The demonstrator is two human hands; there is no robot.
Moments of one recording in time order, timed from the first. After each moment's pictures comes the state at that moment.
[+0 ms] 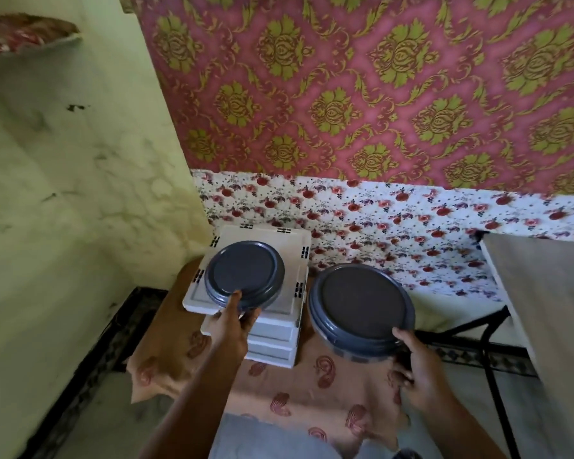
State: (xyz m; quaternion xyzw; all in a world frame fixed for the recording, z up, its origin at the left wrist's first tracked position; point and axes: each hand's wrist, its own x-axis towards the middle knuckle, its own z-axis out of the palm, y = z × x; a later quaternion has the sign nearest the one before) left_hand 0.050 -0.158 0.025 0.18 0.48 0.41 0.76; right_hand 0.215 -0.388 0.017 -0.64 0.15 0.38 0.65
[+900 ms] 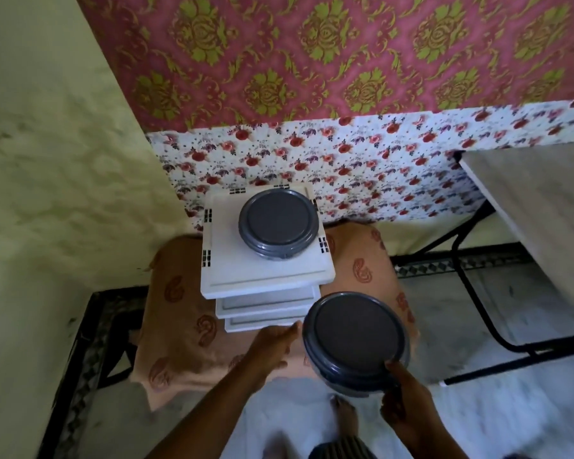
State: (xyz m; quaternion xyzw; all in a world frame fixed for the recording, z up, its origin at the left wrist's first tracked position) left_hand -0.035 -0.121 -0.044 0.60 0.42 -0.14 0.67; right_hand 0.018 -0.343 -0.041 -0.57 0.34 0.32 0.67
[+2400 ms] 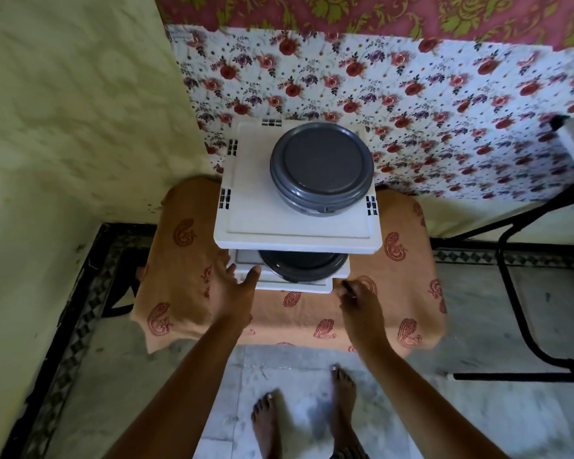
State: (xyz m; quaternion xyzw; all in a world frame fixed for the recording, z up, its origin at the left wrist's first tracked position) left_hand -0.044 -0.053 -0.118 0.63 0.55 0.17 0.53; right_hand 0.058 -0.222 -0.124 -0.87 -0.12 0.21 0.43
